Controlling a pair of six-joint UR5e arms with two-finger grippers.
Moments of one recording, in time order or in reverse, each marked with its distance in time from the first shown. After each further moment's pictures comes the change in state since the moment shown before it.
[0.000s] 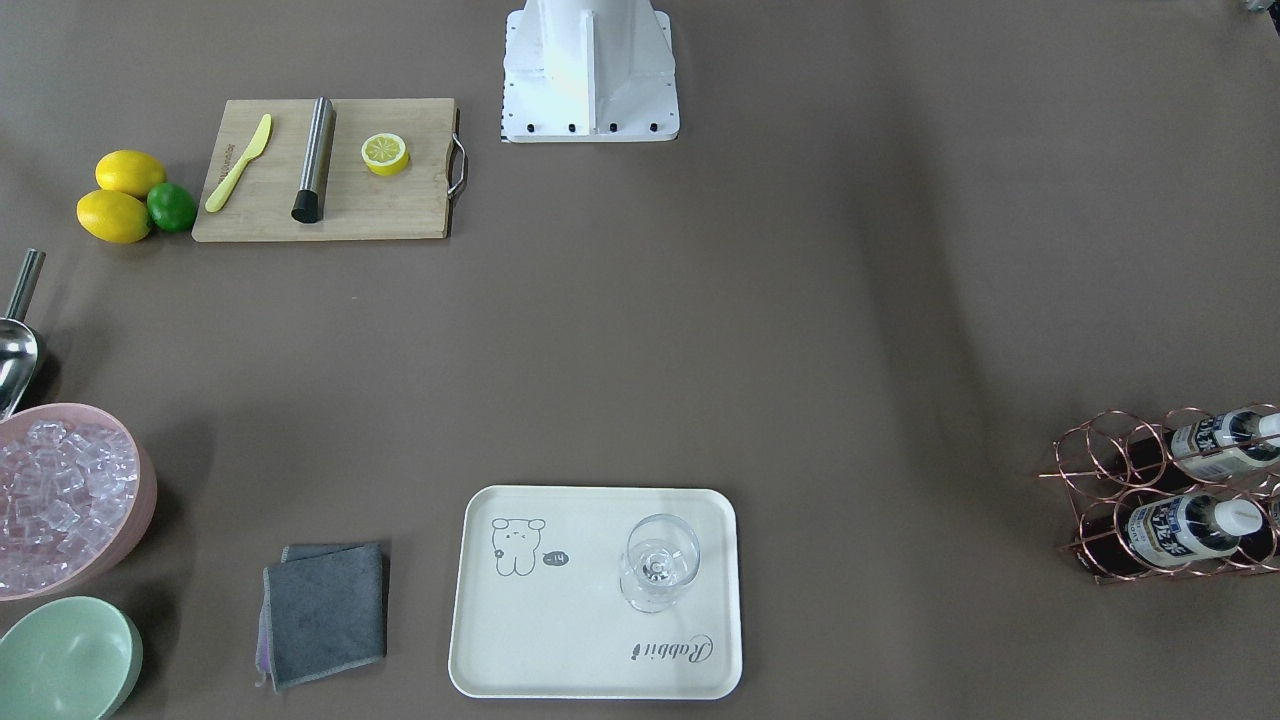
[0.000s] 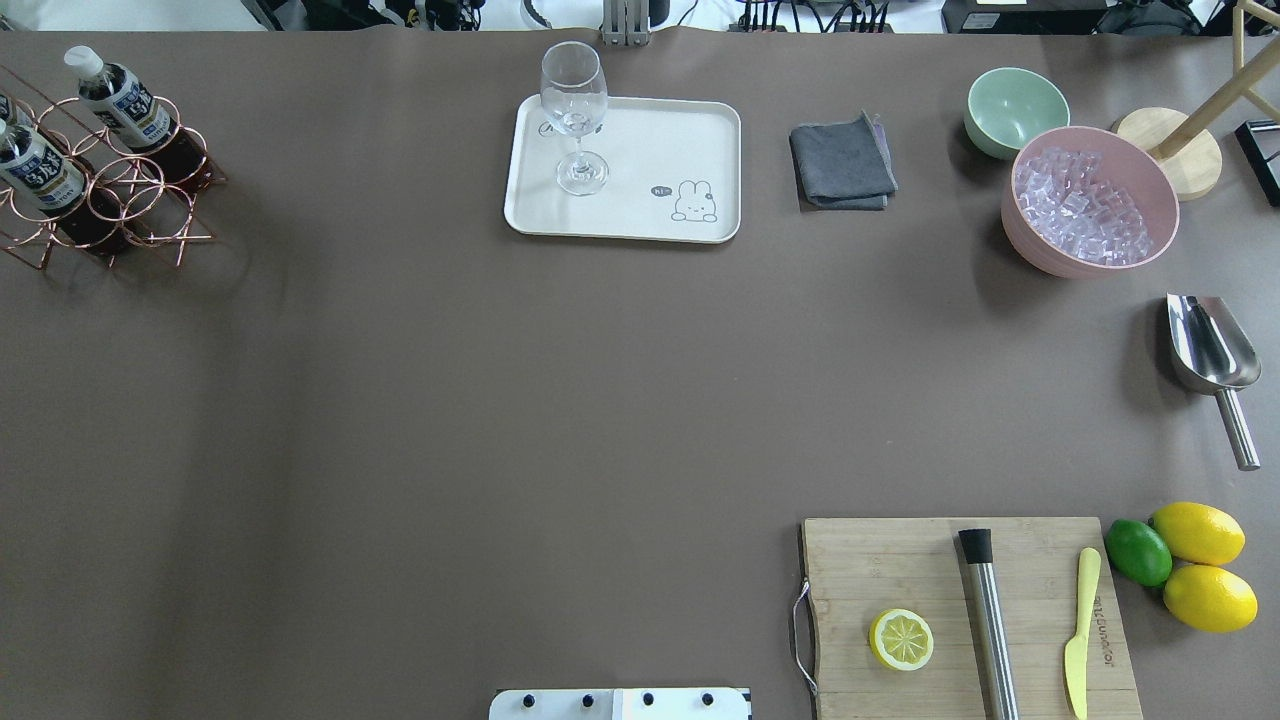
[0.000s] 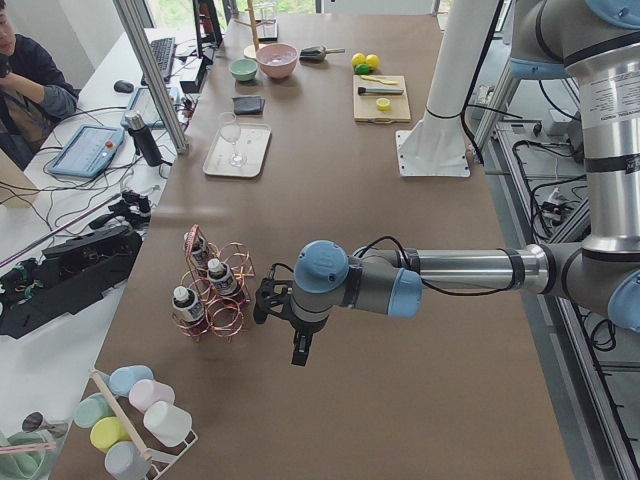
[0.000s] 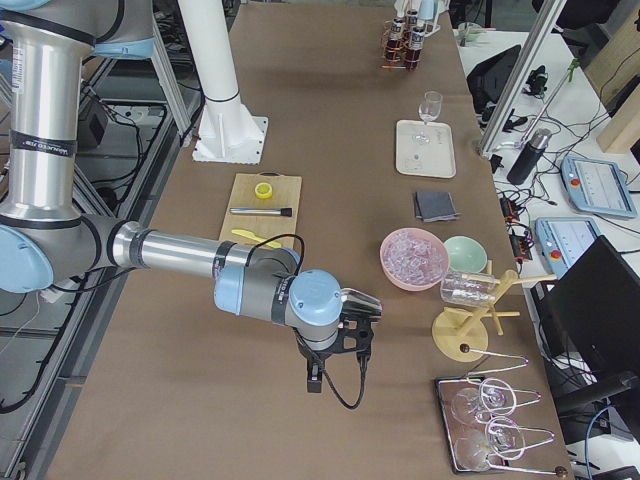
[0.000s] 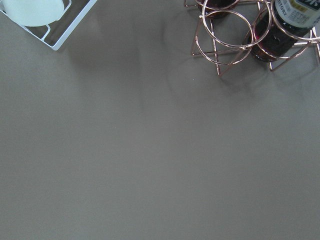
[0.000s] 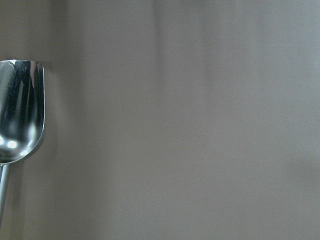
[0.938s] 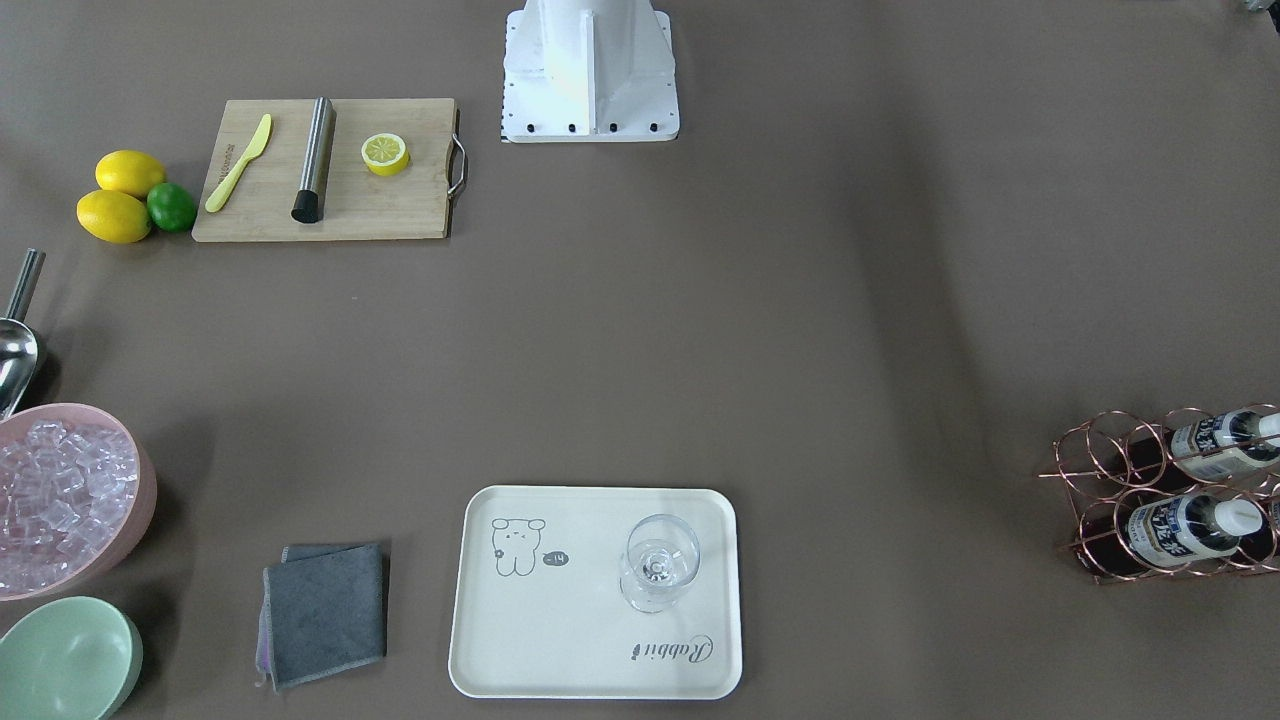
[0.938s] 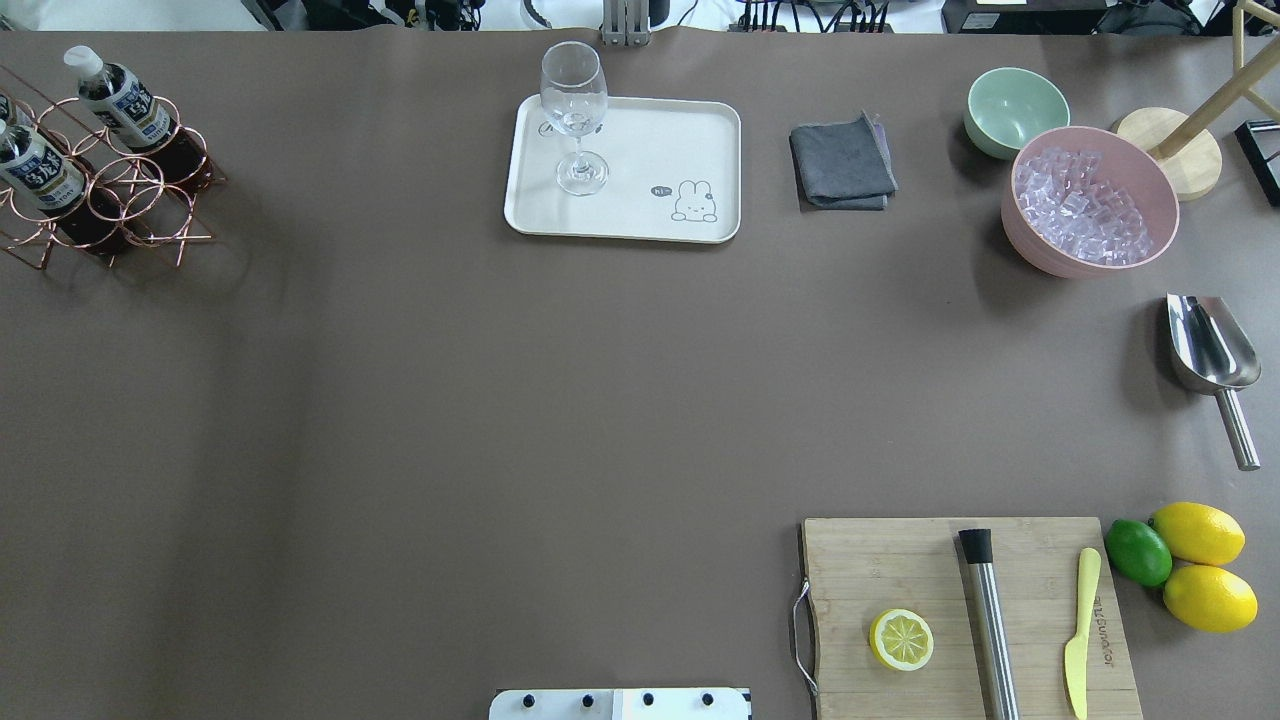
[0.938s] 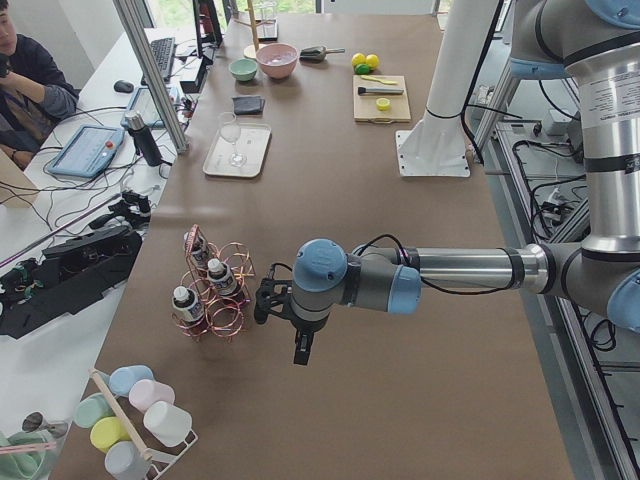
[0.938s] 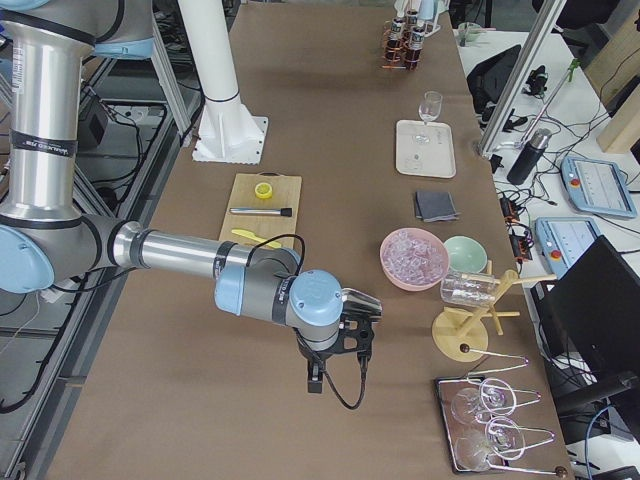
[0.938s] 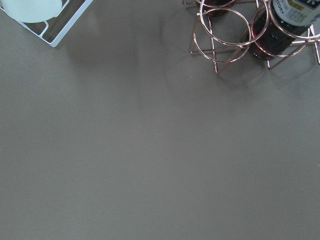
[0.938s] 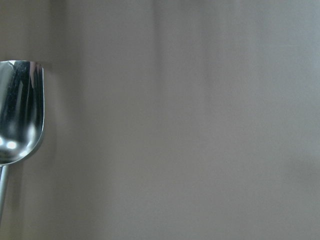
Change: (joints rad) left arm 0.003 -0.002 -0.007 0.038 0.000 0.000; right arm 0.000 0.001 -0.002 0.000 -0.001 0.000
